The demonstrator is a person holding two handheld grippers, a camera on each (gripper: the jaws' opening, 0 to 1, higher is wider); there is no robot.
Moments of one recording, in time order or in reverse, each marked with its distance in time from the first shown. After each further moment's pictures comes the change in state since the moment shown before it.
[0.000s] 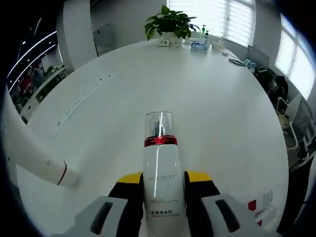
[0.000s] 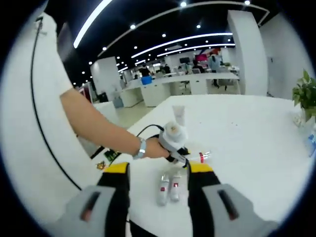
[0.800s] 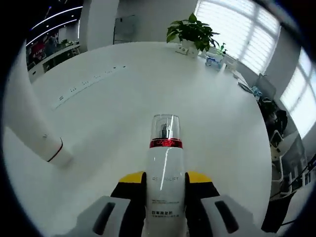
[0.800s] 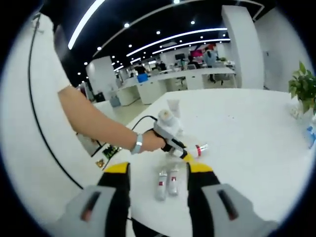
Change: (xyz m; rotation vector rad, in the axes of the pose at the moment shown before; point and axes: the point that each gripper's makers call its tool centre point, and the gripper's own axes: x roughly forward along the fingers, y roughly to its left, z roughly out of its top) left arm -0.010 -0.004 0.006 -0.294 -0.037 -0.093; right arm -0.004 -0.005 -0.012 0.036 0.021 -0.014
